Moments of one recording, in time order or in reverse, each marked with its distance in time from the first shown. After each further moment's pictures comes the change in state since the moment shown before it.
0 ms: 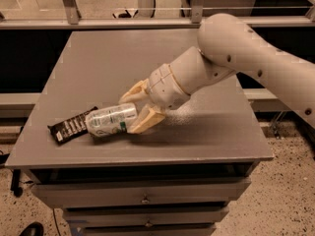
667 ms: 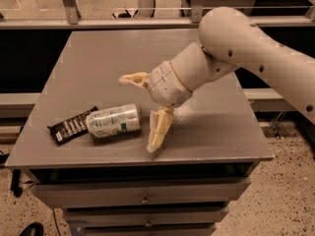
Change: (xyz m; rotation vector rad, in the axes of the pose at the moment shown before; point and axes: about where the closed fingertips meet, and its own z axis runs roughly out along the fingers) arm -0.004 0.005 -0.008 -0.033 0.006 -0.050
